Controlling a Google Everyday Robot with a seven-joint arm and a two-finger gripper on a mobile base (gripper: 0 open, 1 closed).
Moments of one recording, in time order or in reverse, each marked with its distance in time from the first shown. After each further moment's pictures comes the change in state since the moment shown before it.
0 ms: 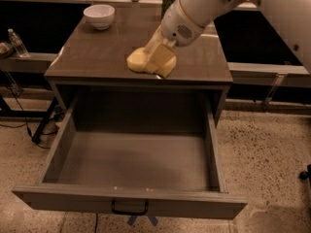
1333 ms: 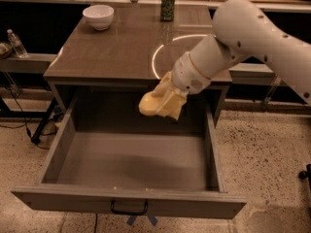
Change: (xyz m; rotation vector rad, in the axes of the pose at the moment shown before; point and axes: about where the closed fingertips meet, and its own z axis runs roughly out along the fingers) arm 0.079 0.056 0.061 -0.124 -0.023 -0.127
